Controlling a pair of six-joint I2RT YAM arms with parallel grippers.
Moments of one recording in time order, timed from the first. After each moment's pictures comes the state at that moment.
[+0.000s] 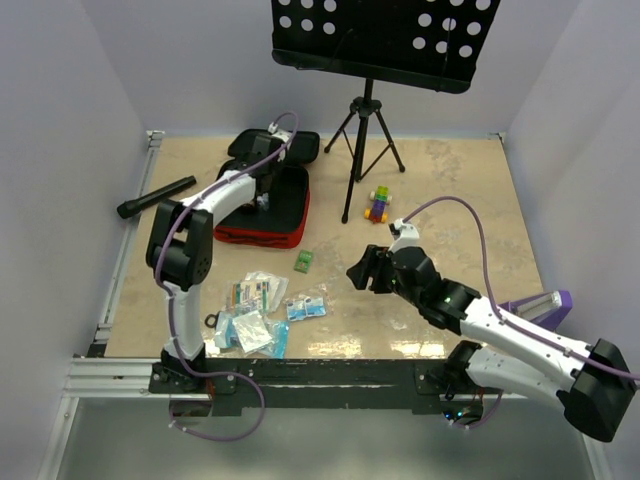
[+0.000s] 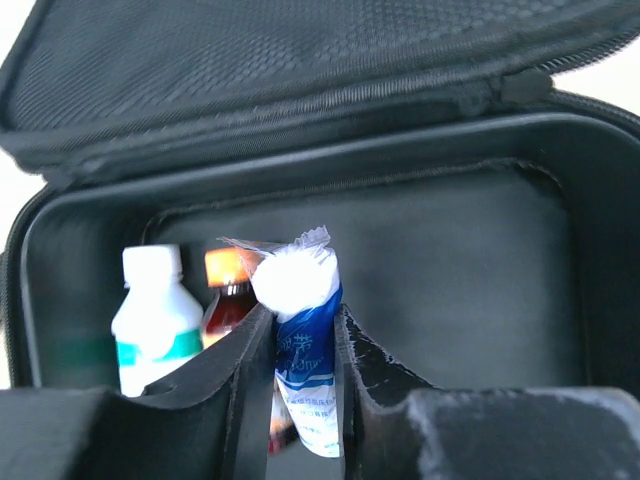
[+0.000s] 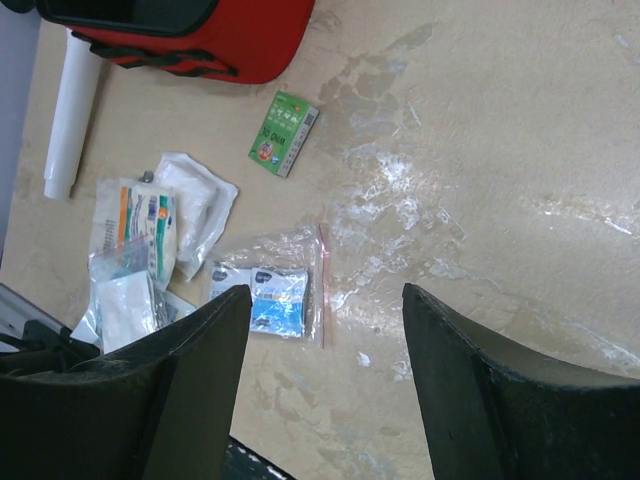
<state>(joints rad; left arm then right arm) -0.36 2.02 1.55 -0.29 -0.30 0.08 0.82 0.92 0.54 -0.13 0.20 0.75</state>
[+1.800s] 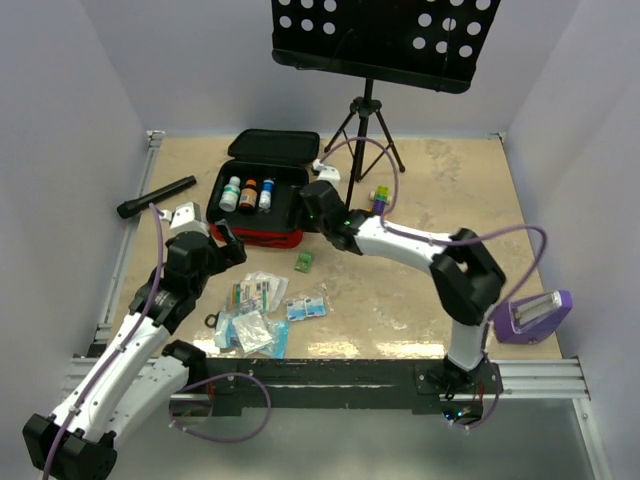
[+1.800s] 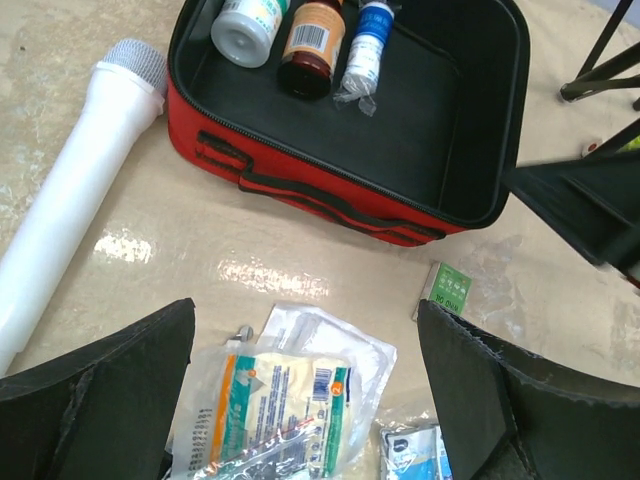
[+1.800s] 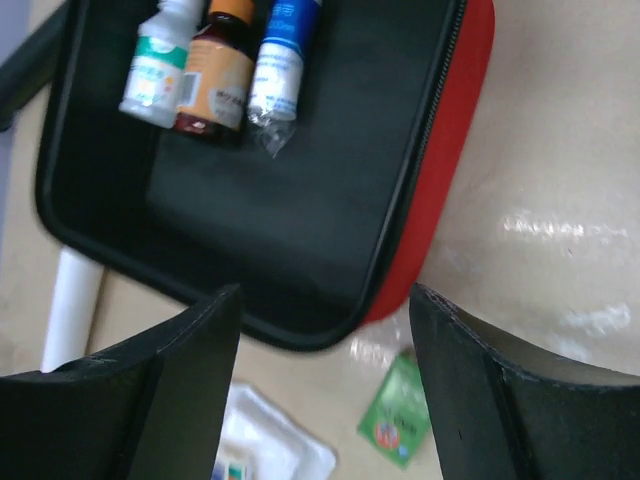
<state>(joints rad) -0.40 0.70 0.63 -0.44 -0.33 -0.59 0.82 1.78 1.26 -0.03 0.27 0.72</state>
